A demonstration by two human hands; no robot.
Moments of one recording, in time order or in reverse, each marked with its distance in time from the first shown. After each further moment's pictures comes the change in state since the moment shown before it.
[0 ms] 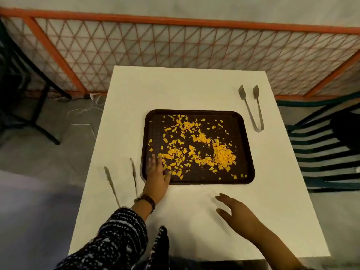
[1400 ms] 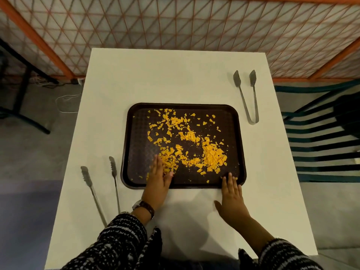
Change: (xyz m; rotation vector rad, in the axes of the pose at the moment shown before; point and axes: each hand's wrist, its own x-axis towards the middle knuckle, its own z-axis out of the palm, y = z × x) left_hand -0.007 0.035 0.042 -0.080 -0.087 -0.015; right_hand 0.062 0.061 0.007 -0.284 0.071 0.097
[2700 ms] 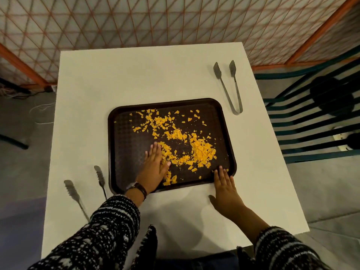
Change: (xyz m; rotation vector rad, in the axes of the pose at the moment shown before) left_hand 0.052 0.013 -0.011 0.329 -0.204 0.244; right_hand -0.001 0.000 -0.003 0.044 -0.025 0.025
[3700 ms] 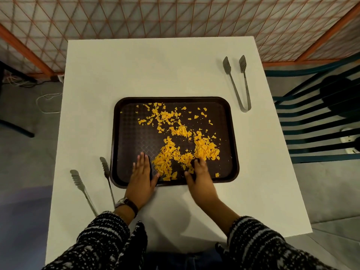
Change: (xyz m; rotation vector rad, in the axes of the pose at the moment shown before) left_hand -0.052 -0.044 0.016 0.143 0.056 -0.121; right_hand 0.017 -0.085 0.000 0.610 0.200 -0.005
